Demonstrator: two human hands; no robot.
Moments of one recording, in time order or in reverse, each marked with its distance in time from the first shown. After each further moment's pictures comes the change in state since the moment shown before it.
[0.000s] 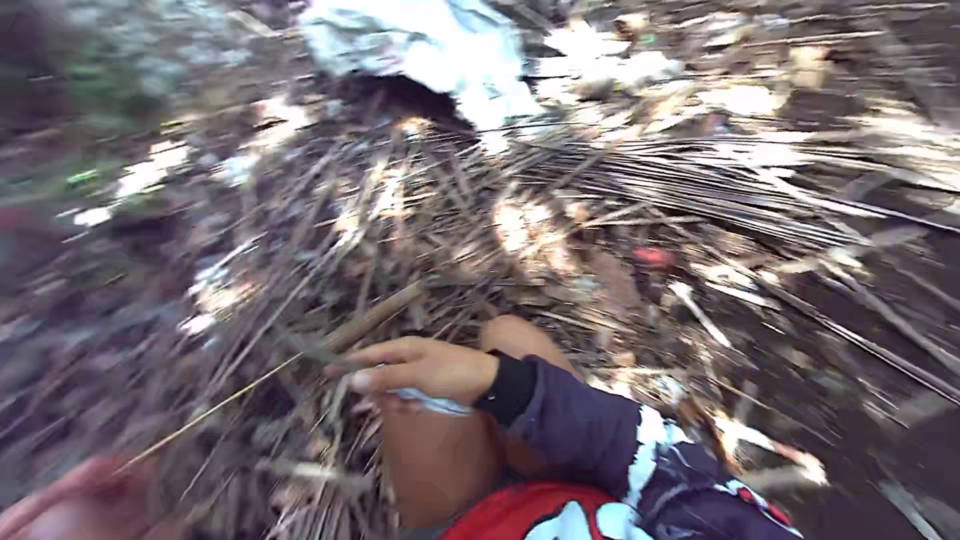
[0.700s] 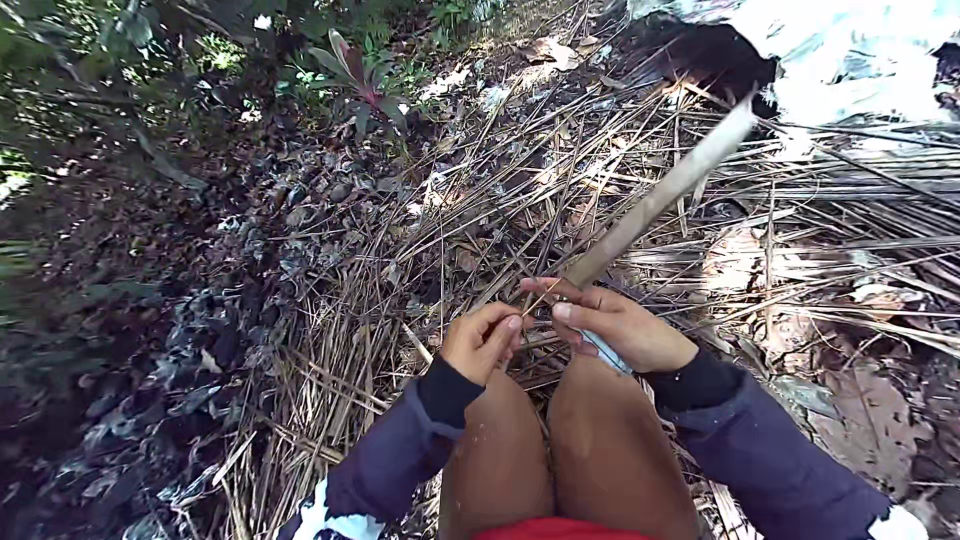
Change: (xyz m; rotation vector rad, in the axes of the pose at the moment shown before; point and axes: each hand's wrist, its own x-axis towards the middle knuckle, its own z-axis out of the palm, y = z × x) left_hand 0.002 0.022 0.119 0.193 -0.416 -0.668; right_hand 0.040 -0.010 -0.065 -0.081 -0.216 0.077
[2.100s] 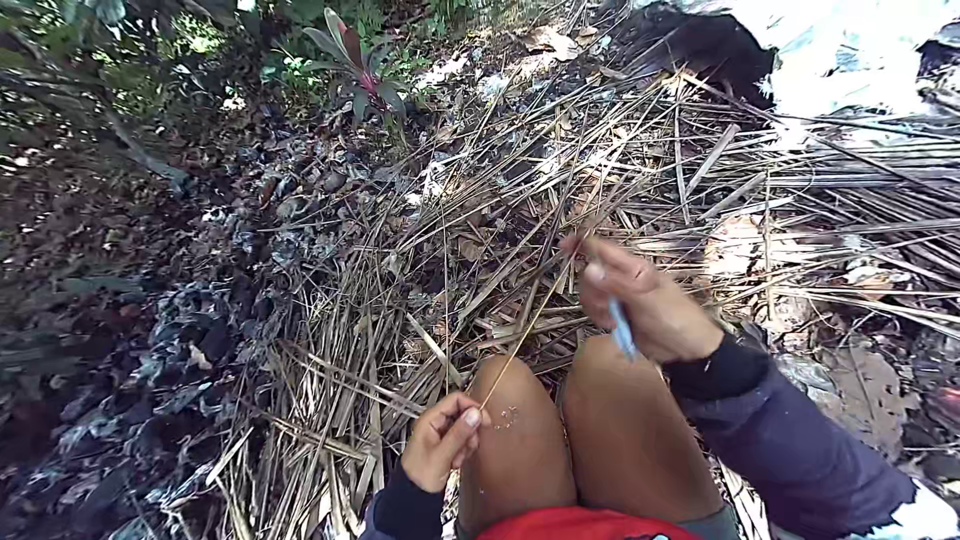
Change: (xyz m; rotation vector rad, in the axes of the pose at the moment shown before) left_hand -0.148 -0.054 -0.023 -0.580 0.092 -0.211; right_hand -0.003 0.002 0.046 -0.013 0.194 -0.093
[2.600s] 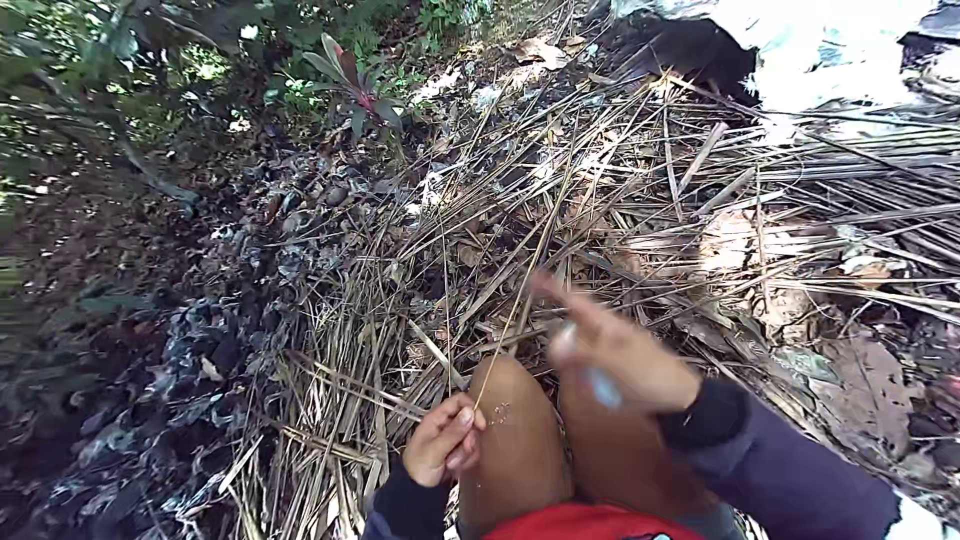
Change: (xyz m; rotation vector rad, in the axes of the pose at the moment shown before) left_hand -0.002 0.003 0.003 -0.244 -0.145 -0.123; right_hand -0.037 0.006 0.022 -0.069 -0.176 0.038
